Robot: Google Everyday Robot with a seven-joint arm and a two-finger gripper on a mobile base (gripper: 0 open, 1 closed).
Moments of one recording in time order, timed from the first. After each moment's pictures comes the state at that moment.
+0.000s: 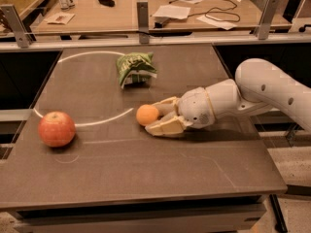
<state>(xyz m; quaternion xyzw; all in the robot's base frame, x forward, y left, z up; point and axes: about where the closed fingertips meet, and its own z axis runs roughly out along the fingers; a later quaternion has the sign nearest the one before) 0.502 -0.011 0.818 -0.58 0.62 0.39 0.36</state>
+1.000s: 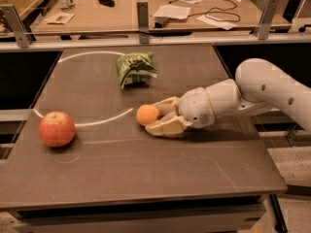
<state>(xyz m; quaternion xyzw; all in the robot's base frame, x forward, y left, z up) 0.502 -0.011 0.818 -0.58 0.62 0.39 0.36</state>
